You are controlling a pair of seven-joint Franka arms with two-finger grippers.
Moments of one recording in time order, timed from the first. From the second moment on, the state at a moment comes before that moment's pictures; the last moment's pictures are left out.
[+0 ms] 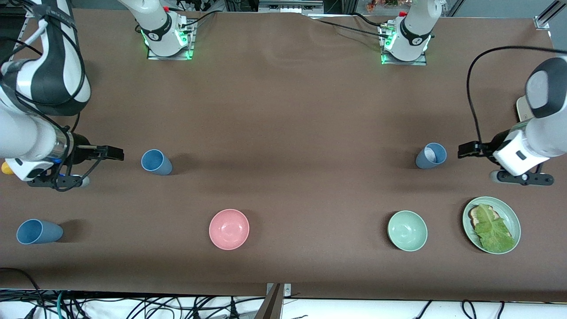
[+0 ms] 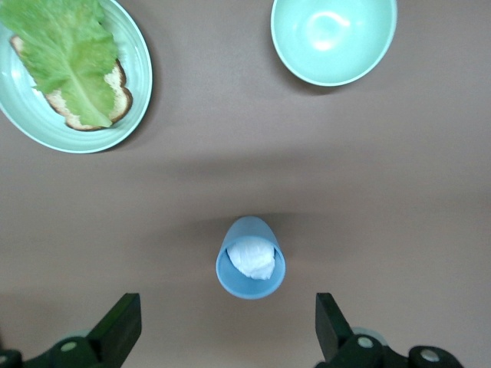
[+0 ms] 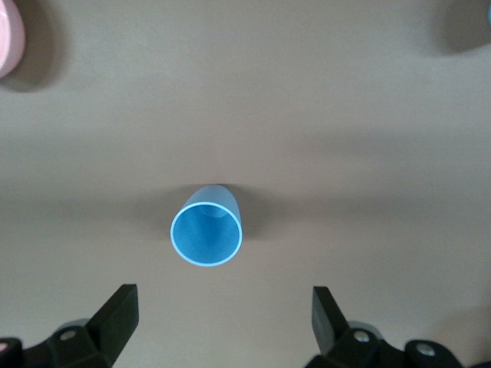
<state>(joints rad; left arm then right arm) 0.10 0.28 -0.06 -1.68 0.01 1.82 0.09 0.09 0.37 -0.05 -1.52 0.03 1.73 0.04</state>
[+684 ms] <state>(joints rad) 0.17 0.24 -0.06 -2.13 0.01 2.29 0.11 0.10 0.28 -0.05 -2.06 0.03 2.28 0.04</state>
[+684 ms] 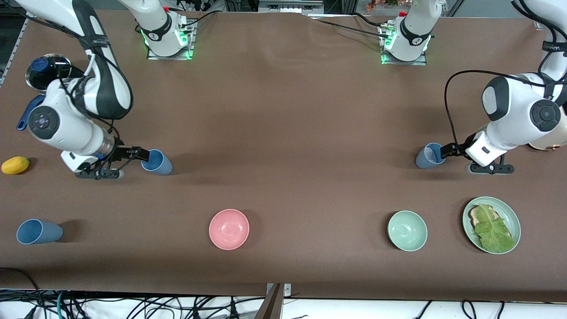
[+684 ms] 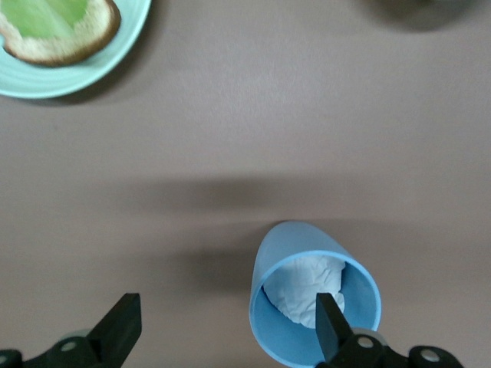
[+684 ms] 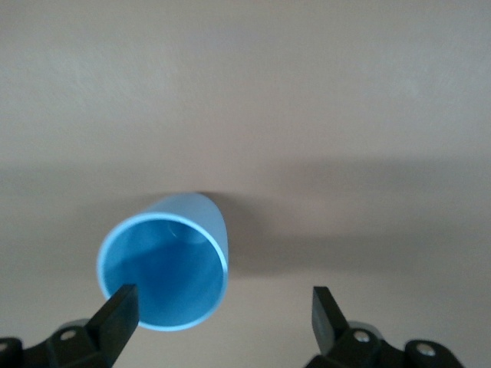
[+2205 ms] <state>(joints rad) 0.03 0.31 -0.13 -1.98 -0.06 2.10 -0.29 0.10 0.33 -0.05 -2.13 0.03 2.44 0.04</state>
